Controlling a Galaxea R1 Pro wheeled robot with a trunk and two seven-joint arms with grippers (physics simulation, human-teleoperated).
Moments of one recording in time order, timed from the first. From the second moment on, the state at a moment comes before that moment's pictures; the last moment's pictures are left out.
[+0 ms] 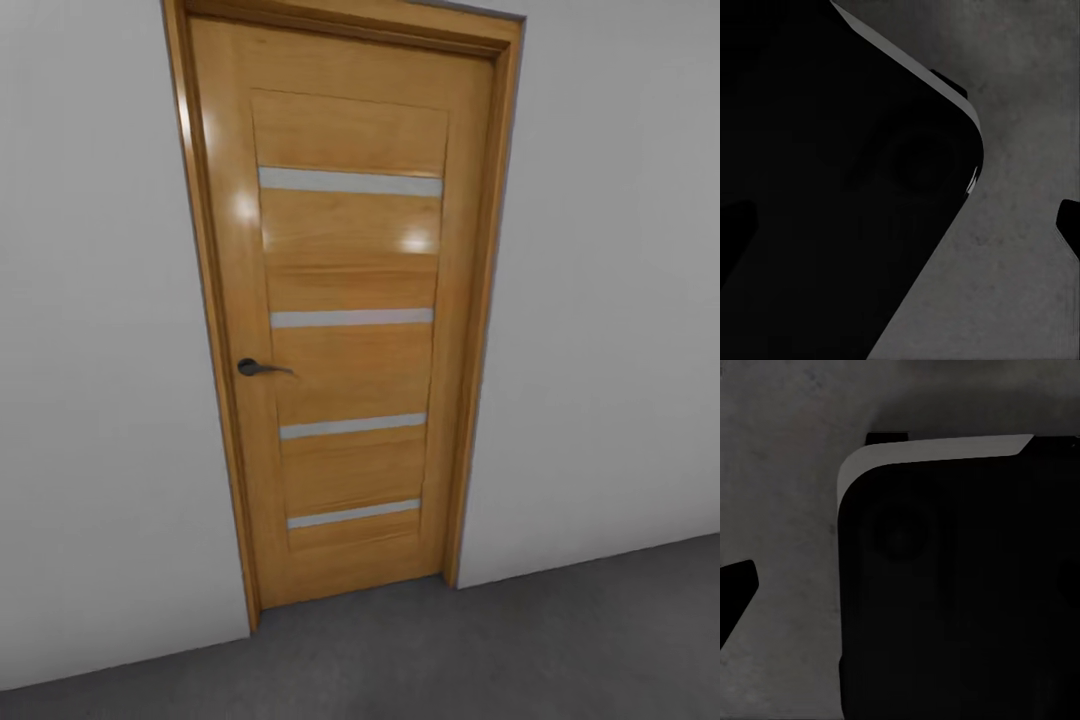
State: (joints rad) left arm 0.00 0.01 0.00 -0.03 0.00 -0.03 0.00; right arm 0.00 0.02 0.55 0.01 -0.02 -0.04 0.00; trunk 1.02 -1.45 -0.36
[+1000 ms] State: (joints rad) left arm 0.00 0.01 0.00 -0.03 0.00 -0.03 0.00; right arm 0.00 0.01 0.56 0.01 -0.01 -0.04 0.00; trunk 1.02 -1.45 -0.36
